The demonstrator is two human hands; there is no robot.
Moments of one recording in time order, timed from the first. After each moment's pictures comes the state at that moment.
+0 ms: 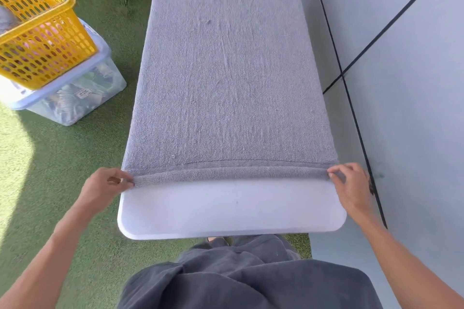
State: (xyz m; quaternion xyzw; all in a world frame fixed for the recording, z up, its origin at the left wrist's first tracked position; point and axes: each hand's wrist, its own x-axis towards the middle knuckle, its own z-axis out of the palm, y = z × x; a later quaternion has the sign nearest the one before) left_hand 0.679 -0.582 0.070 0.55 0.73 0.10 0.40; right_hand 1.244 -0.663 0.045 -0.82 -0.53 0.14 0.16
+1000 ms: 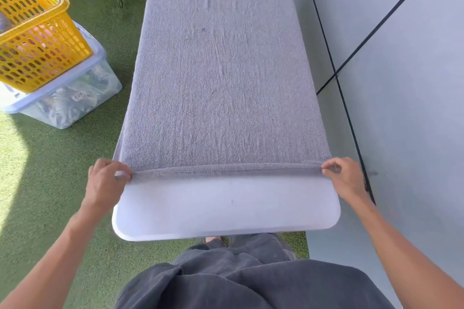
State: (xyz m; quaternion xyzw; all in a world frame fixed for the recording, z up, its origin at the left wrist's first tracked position) left_hand 0.702 -0.576 0.059 0.61 0.75 0.10 0.25; right_hand 1.251 -0.645 0.059 -0.83 -0.47 0.25 0.17
